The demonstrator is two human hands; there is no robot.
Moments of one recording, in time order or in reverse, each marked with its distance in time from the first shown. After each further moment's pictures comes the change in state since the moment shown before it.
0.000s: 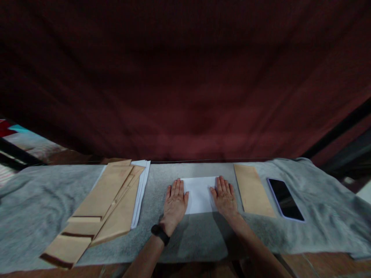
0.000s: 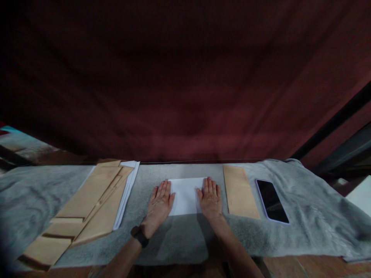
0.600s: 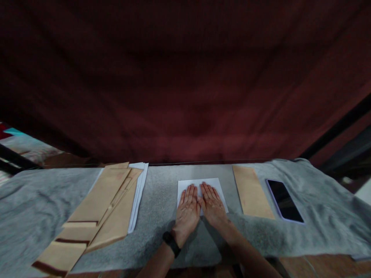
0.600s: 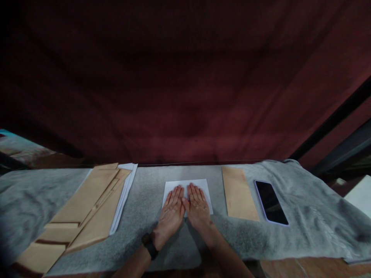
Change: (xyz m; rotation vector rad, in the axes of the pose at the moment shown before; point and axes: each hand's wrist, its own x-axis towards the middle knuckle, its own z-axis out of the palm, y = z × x) left_hand -0.011 0.047 0.014 -0.130 0.025 0.213; right_hand -0.015 -0.043 -0.007 0.150 -0.078 -0.259
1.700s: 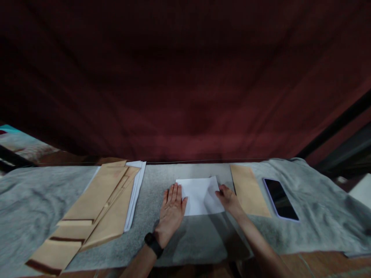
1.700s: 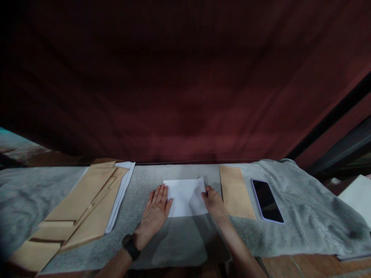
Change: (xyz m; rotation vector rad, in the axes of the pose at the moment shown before) left_hand -0.010 -0.037 -0.024 0.110 -0.007 -0.151; right_hand 0.008 0.073 -0.040 0.227 -0.144 0.448
